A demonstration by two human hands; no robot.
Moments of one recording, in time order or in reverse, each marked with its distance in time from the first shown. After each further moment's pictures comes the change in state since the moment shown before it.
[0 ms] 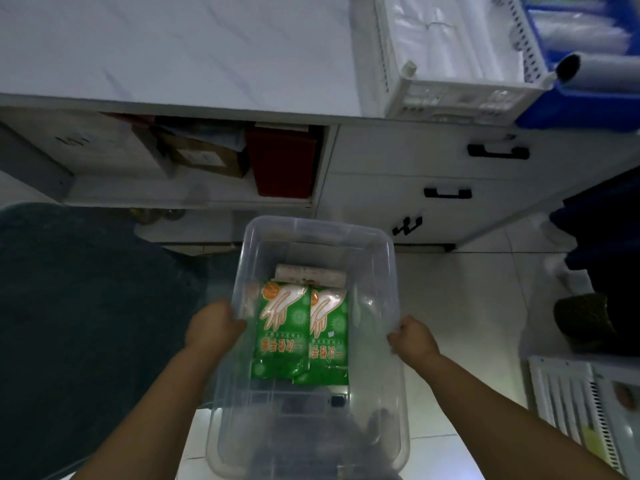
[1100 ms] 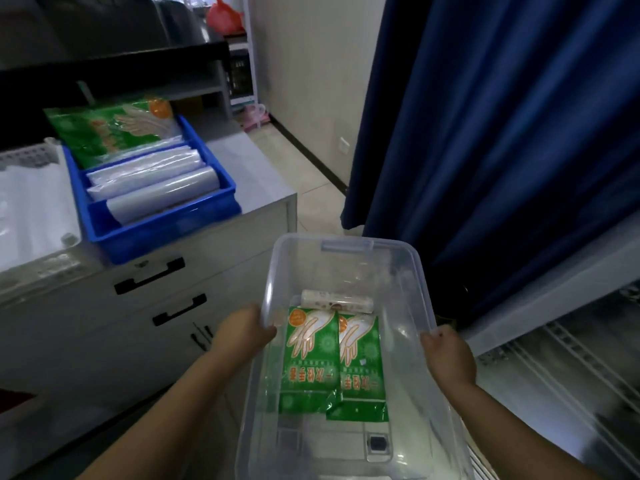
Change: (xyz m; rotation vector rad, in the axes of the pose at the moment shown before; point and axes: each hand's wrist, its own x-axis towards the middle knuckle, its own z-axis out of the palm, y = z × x) left_hand -0.169 0.640 0.186 0.228 0.080 0.742; right_hand 0.033 0.432 -0.433 0.477 0.715 0.216
